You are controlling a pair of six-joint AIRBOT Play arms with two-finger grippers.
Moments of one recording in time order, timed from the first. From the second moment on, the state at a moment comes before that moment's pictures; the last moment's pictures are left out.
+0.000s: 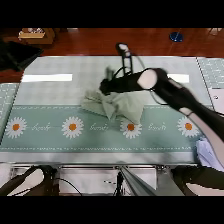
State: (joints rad) left arm 0.38 -1.10 1.17 0.22 -1.39 -1.10; right arm 0.62 -1.47 1.31 -1.05 0.68 1.61
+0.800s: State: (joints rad) left arm 0.41 -1.04 1.17 0.62 -1.41 -1.14; right arm 0.11 -1.26 1.13 -1.31 1.22 1.60
